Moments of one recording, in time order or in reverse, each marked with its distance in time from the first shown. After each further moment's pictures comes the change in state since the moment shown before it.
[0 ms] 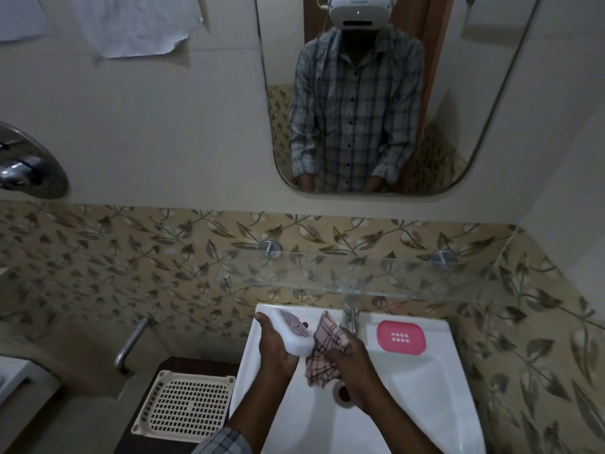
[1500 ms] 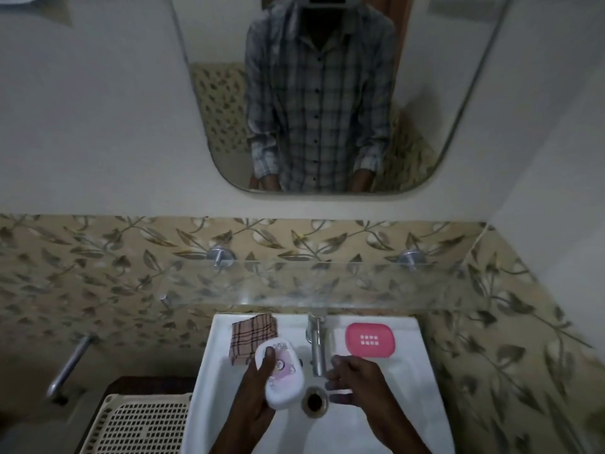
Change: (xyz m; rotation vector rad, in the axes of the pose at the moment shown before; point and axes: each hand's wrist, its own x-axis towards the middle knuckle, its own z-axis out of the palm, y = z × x) left_hand 0.024 -0.054 -0.023 0.319 -0.137 -0.059; right_hand 0.011 0.015 -0.086 0.045 0.135 0.207
